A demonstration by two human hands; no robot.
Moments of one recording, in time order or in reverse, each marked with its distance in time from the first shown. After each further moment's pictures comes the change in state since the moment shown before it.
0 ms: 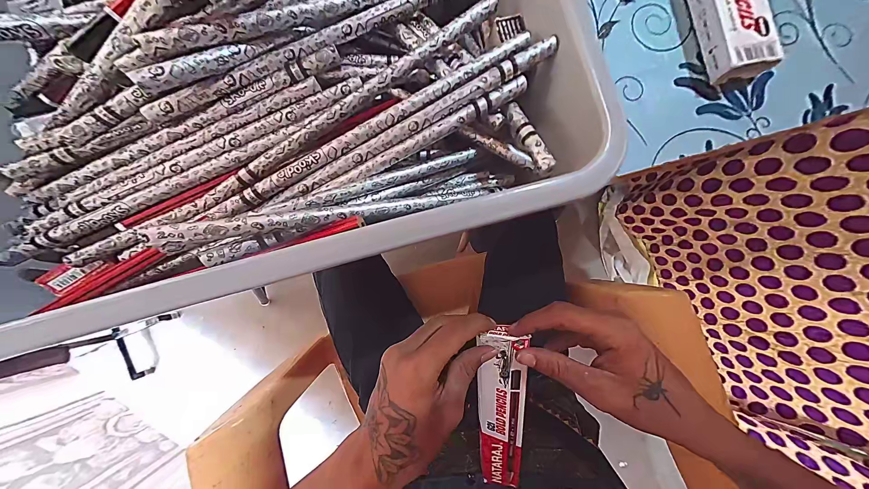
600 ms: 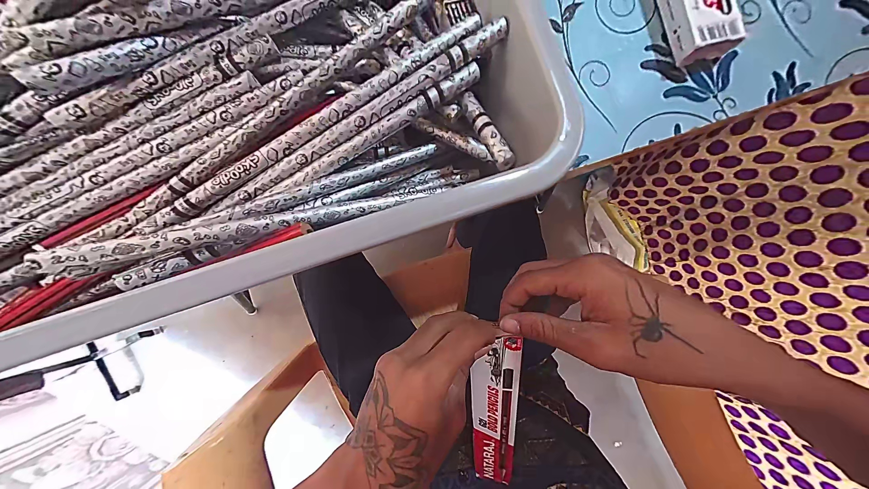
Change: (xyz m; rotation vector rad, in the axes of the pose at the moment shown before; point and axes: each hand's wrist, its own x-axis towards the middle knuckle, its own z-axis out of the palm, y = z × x) left_hand 0.012 0.019 0.005 0.193 -0.051 0.068; right_hand 0.039 -0.031 -0.038 -0.310 -0.243 0.092
